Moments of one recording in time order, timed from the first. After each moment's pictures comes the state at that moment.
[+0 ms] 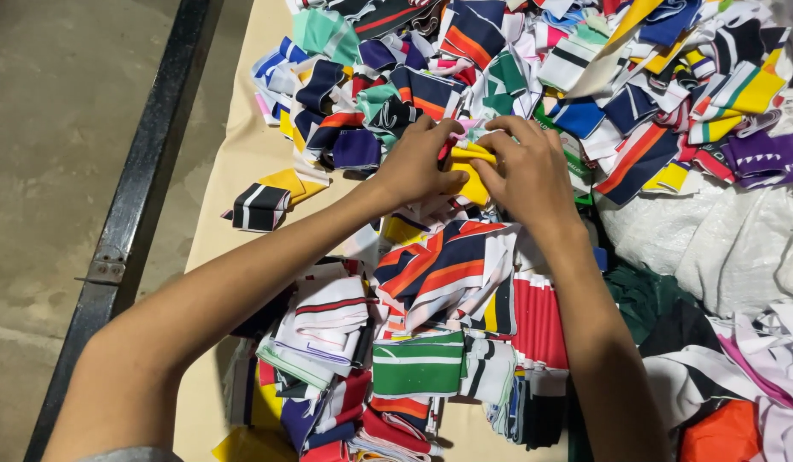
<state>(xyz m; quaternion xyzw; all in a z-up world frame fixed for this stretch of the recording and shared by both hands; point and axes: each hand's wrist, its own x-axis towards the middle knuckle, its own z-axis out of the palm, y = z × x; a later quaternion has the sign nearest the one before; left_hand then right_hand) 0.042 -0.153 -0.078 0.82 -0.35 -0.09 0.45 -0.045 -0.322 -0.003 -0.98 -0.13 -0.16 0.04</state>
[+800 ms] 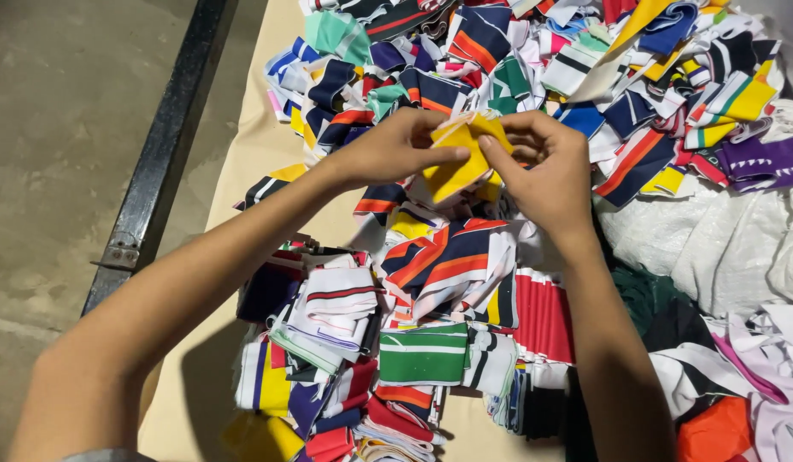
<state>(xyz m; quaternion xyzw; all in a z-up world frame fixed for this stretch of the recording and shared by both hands) 0.026 -0.094 -0.003 0.65 -0.37 -0.23 0.62 -0.068 -0.282 0.046 -0.87 -0.04 -0.16 0.47</state>
